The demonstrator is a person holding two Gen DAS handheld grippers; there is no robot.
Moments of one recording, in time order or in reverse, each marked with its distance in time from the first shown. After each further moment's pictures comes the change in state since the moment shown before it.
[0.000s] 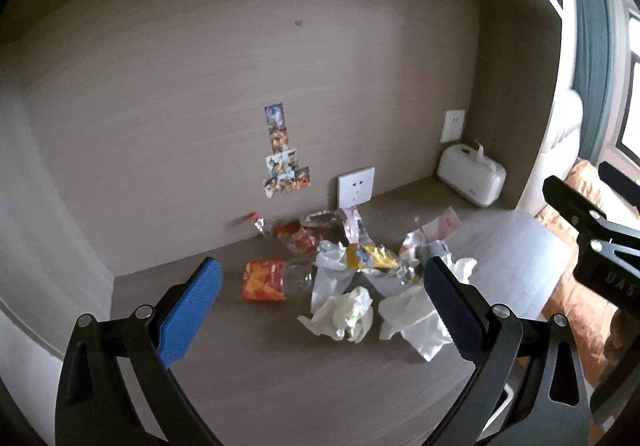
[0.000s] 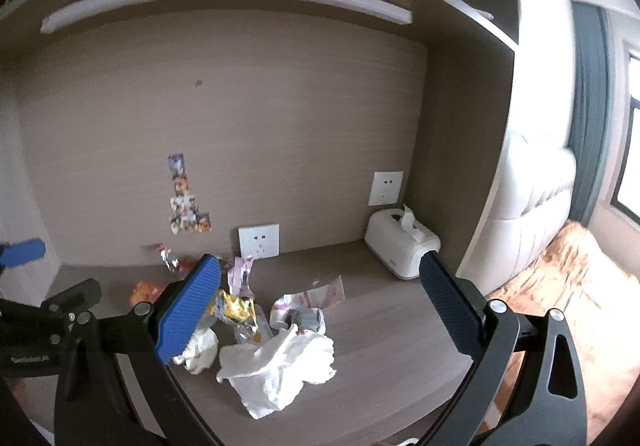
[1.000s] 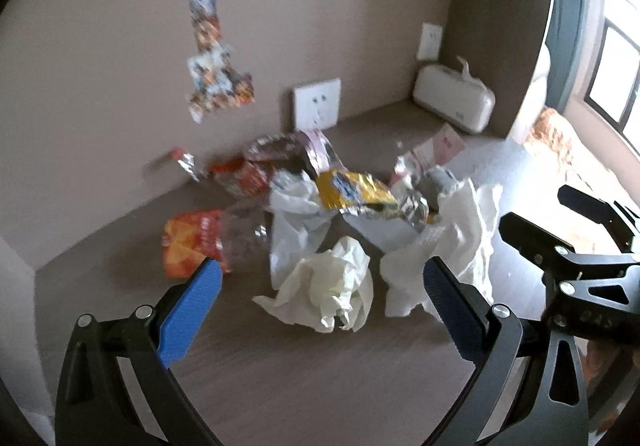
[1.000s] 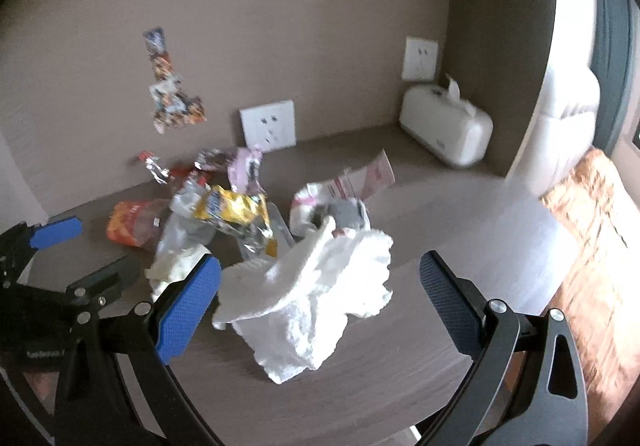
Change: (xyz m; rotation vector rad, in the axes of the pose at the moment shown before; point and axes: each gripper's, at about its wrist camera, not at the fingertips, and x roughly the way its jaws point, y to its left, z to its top) left arm 0.138 -0.003 -0.054 0.088 0.179 -0.201; right arm 0.114 0.026 -0.097 0.127 0.339 0.058
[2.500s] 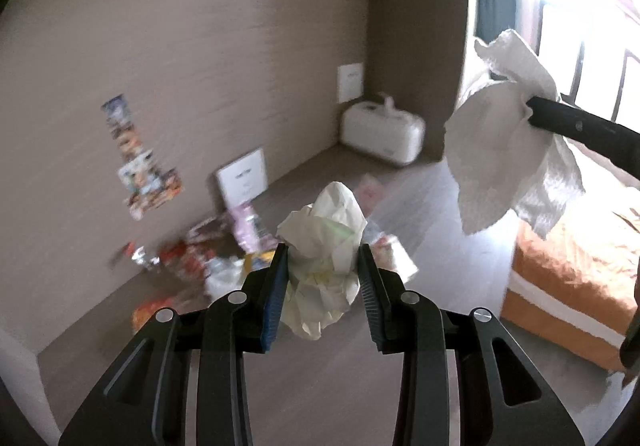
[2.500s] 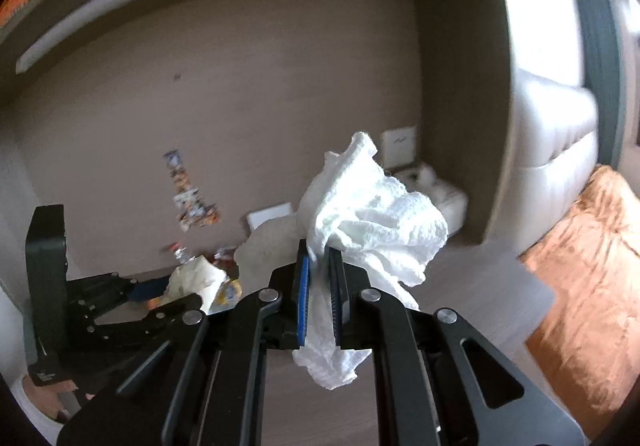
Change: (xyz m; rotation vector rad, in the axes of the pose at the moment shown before) left arm -0.039 -0.068 0.050 0.187 -0.133 -0.132; right arm -0.118 -0.077 0.052 0.062 -0.272 0.073
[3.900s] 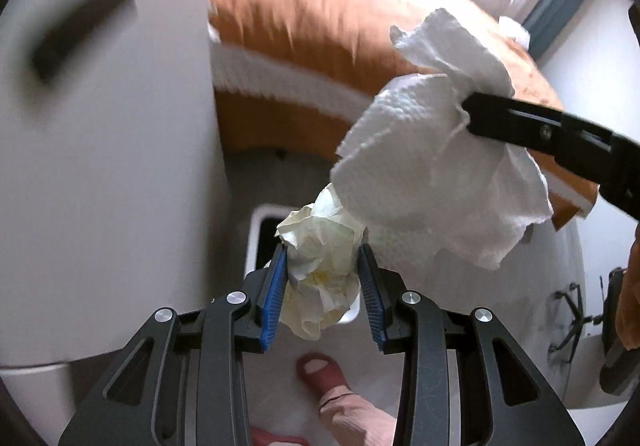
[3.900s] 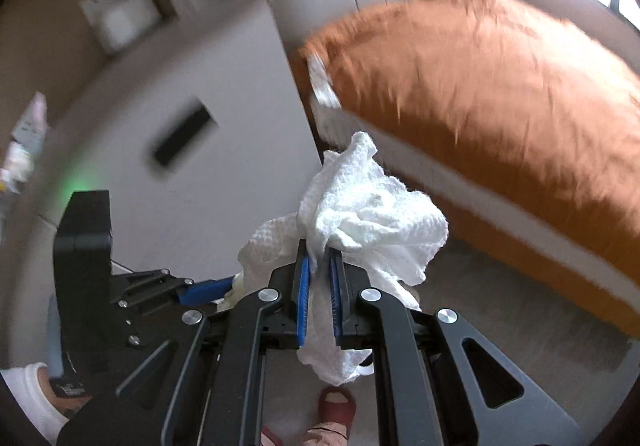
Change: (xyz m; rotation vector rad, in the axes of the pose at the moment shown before) left arm 0.306 -0.366 -0.216 0.352 0.519 -0.573; right arm 0.046 -0.306 -0.355 0.475 0.417 -0.347
